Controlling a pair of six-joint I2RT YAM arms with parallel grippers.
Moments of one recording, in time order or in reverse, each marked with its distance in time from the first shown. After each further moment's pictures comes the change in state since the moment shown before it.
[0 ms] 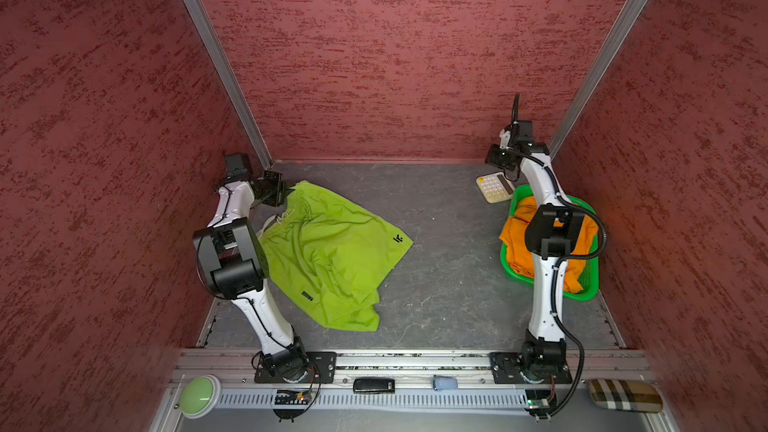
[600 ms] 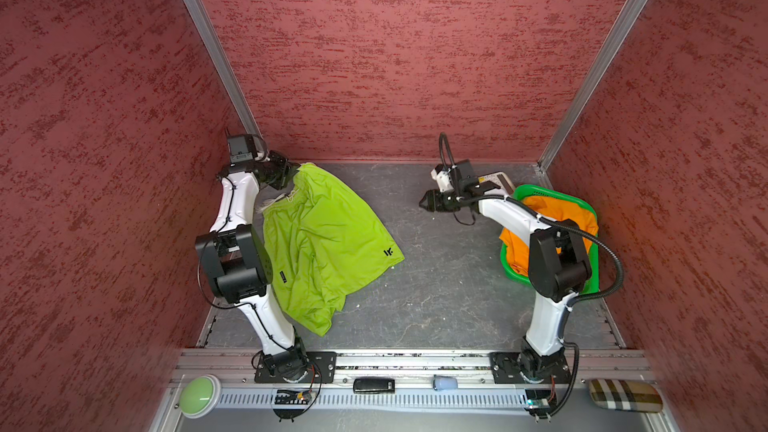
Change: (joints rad) left arm -0.049 -0.050 0.082 0.015 -0.008 0.085; right arm 0.446 -0.499 -1.005 0.372 -0.132 0.022
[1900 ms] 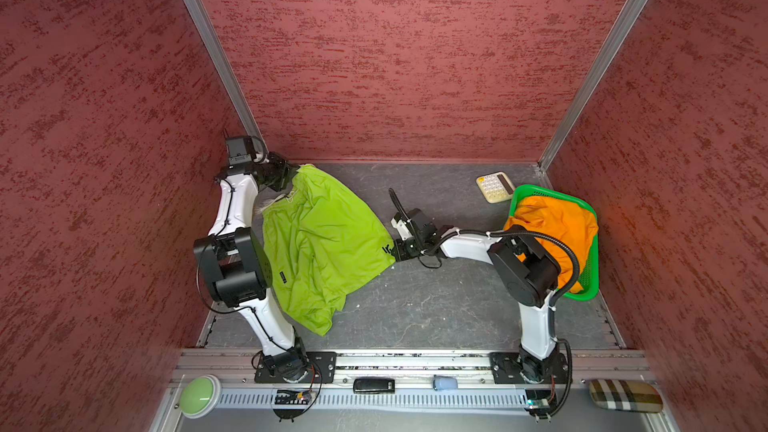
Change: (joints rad) left arm 0.004 -0.037 -0.034 0.001 0.005 0.015; right arm 0.304 0.104 -0.183 0.274 0.121 0.146
